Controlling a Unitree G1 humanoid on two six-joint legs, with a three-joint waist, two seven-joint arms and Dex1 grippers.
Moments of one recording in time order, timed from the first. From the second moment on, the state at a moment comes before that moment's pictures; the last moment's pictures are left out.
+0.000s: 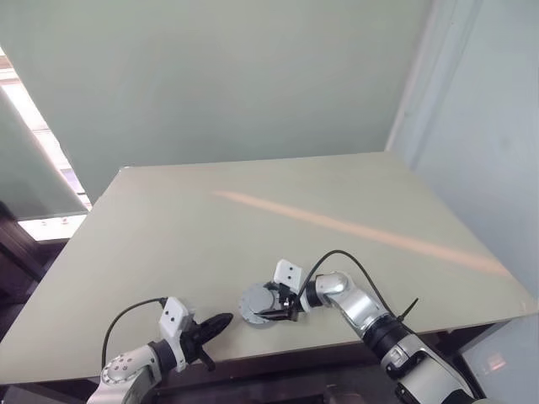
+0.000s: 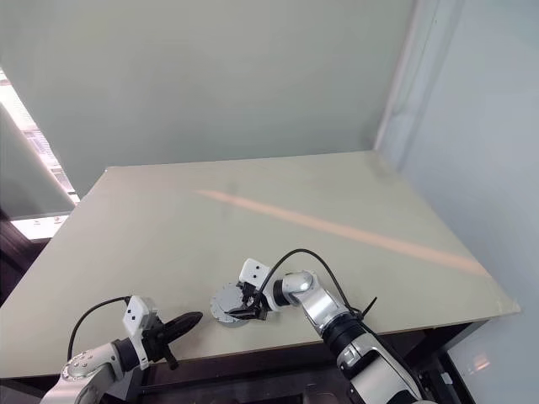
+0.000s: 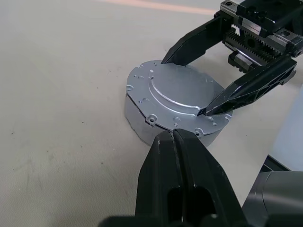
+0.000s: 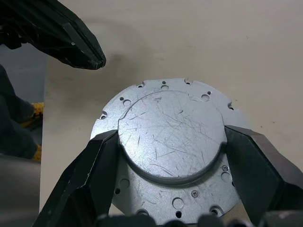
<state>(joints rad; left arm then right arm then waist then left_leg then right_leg) 0.27 0.46 0.09 -0.03 -0.41 0.18 -0.88 -0.54 -0.08 0.50 0.54 -0.08 0.19 0.93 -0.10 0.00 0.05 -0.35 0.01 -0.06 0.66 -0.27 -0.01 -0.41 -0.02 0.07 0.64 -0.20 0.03</state>
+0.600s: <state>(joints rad) 0.22 0.44 0.05 -0.01 -0.35 0.18 -0.84 -0.55 -0.07 0.54 0.54 -0.12 0.20 0.90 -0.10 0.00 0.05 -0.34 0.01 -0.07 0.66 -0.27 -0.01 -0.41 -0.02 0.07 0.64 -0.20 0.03</state>
